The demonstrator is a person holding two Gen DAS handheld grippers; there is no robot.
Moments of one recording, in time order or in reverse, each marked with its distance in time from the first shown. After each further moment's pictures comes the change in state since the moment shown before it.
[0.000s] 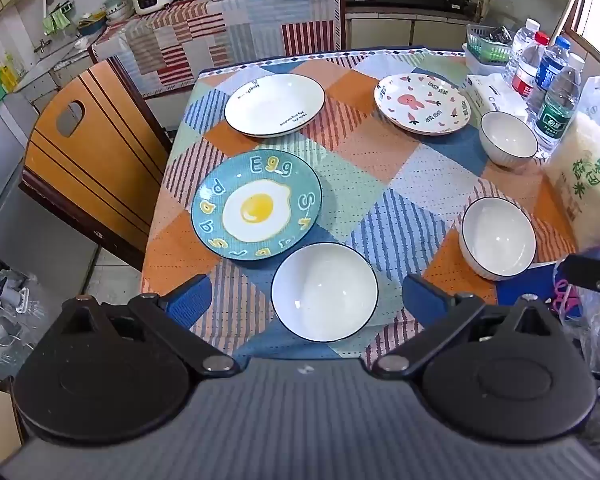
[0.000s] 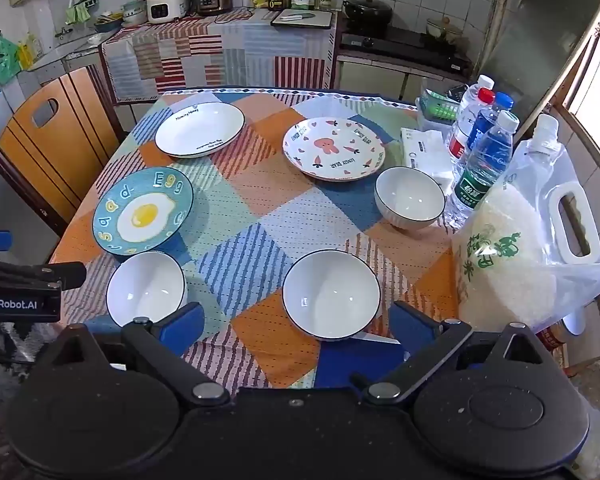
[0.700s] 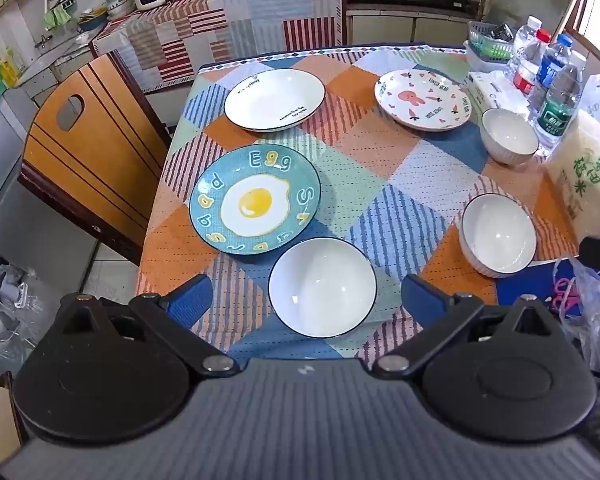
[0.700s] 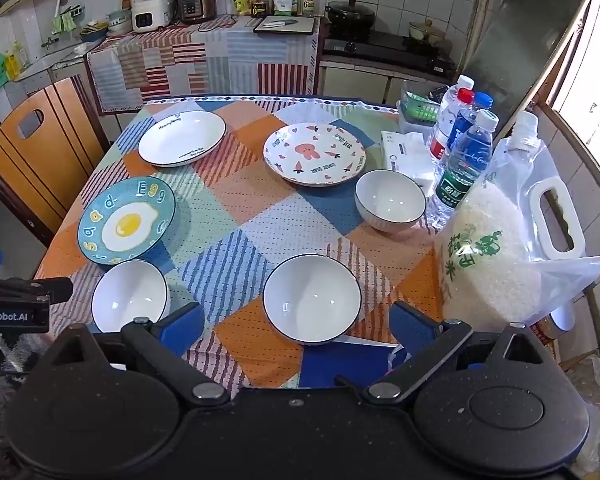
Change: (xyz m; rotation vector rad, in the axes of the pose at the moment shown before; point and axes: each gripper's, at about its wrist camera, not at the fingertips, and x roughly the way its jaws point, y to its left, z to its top) left arm 0.005 -0.003 -0.004 -0.004 0.022 0.004; right arm -0.001 -0.014 -0.003 0.032 -0.024 -0.033
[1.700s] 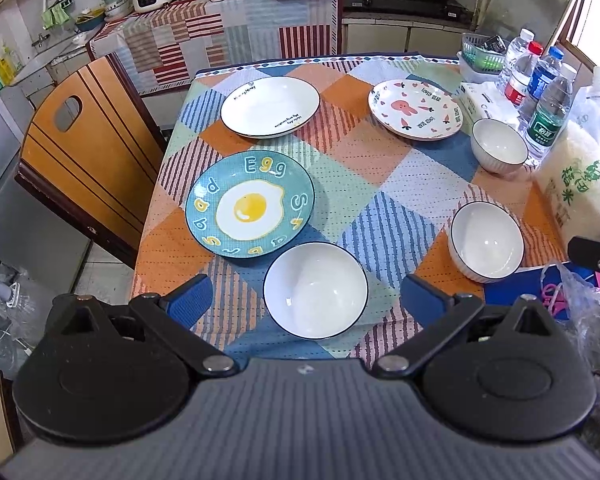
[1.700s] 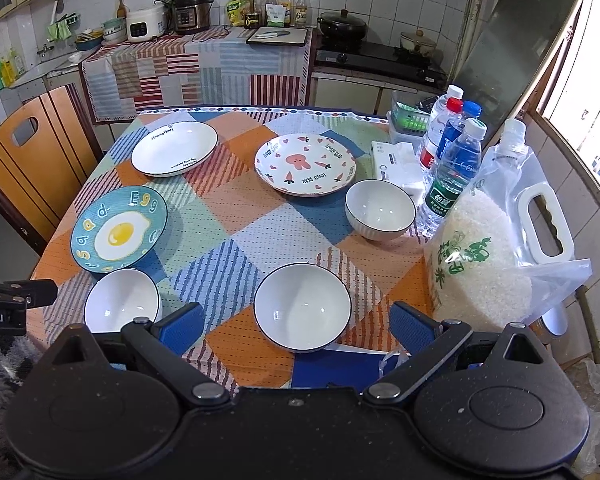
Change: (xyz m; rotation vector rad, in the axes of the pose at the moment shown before) left arm -0.009 0.003 0.000 -0.010 -0.017 -0.021; right arm -0.004 -0.002 -0.002 0.004 -0.035 -0.023
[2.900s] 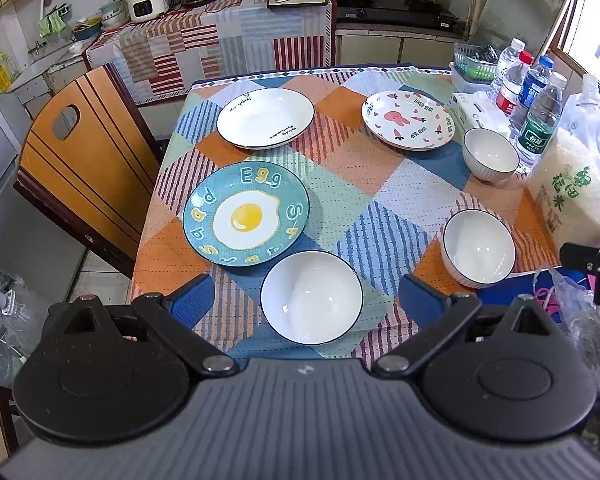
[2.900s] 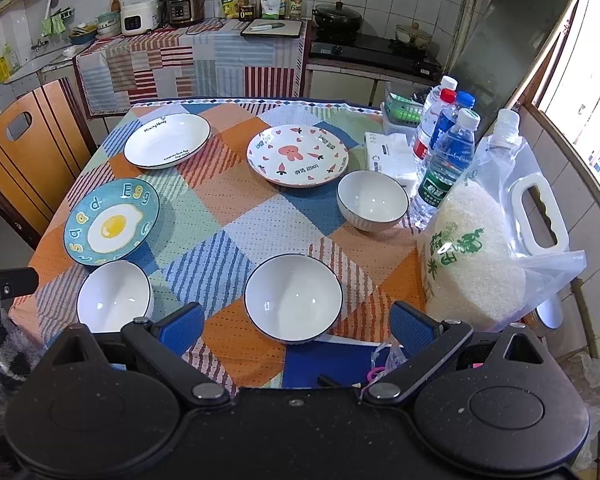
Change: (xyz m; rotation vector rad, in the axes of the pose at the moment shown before) left arm -0.012 0.002 -0.002 0.009 -0.038 -0.023; right arm 0.003 -0.006 -0.003 -0.001 0.019 -0.013
